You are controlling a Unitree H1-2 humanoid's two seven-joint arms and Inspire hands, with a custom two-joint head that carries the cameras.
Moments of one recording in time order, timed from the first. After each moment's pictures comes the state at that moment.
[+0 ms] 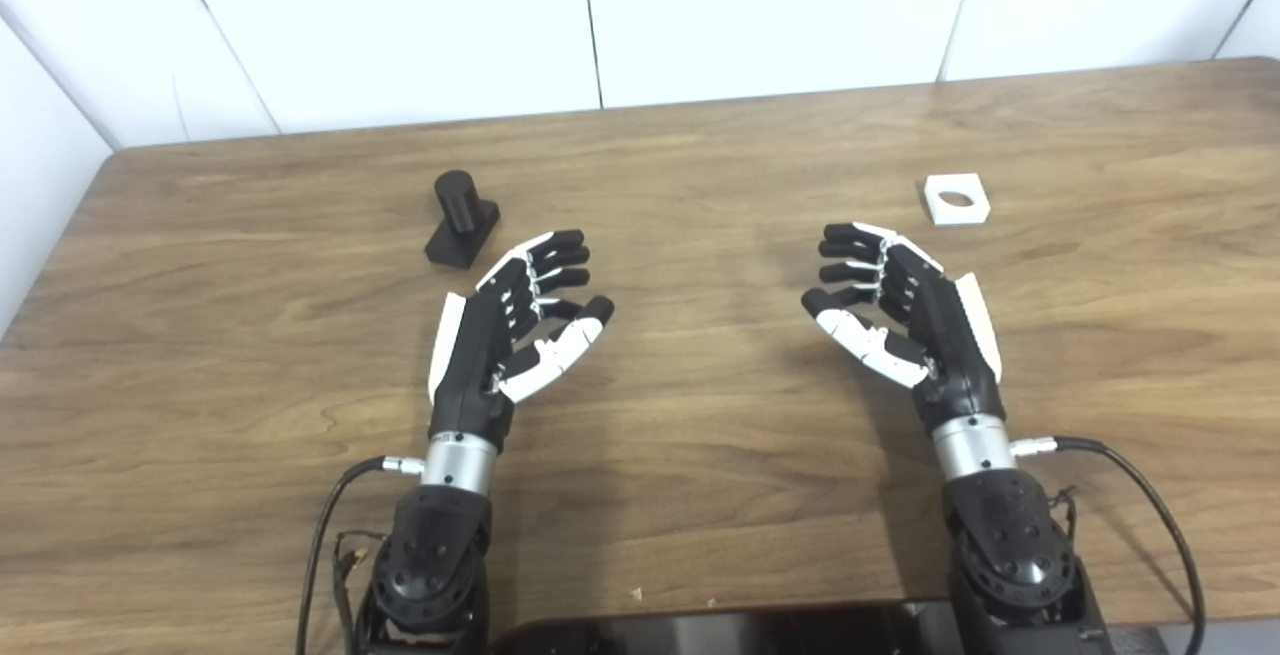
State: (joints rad) left arm 0.00 -0.02 -0.10 -0.18 0.12 0.05 -0.03; right arm 0.02 -0.02 0.04 -0.16 -0.20 -0.02 -0.05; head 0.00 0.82
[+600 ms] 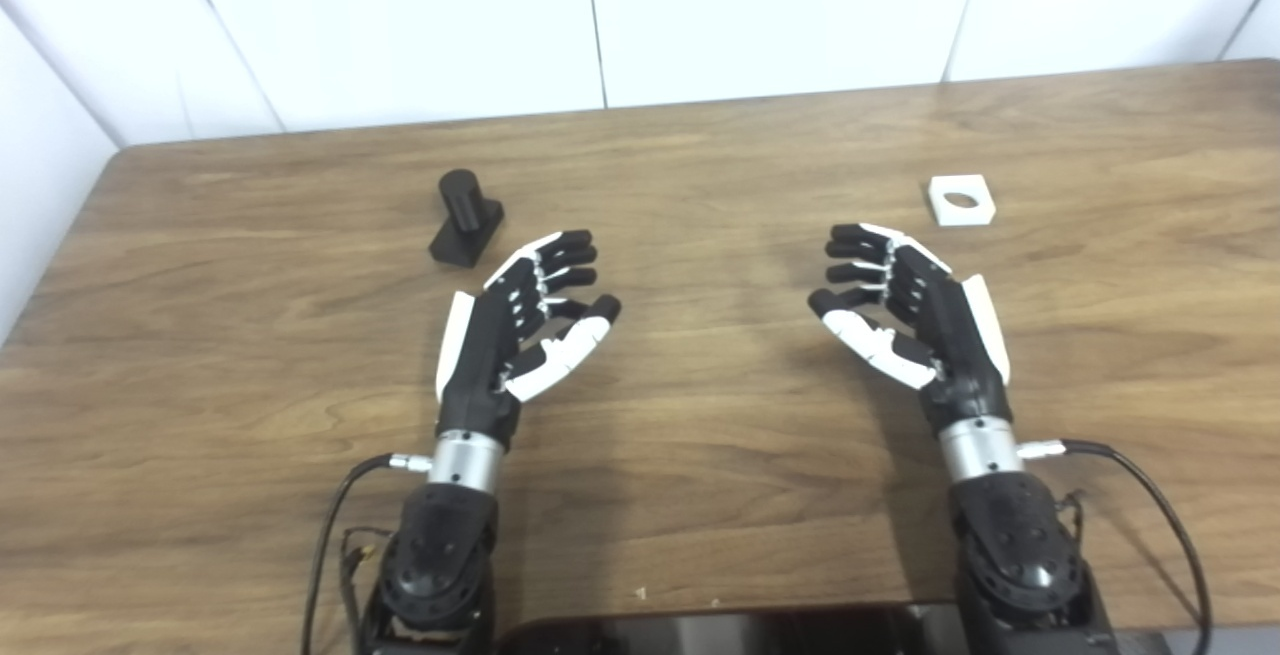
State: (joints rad) left arm 0.00 -0.03 -0.12 -0.18 0.13 0.06 -0.02; right arm 0.02 -0.03 0.02 -0.16 -0.19 -0.02 -0.05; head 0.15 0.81
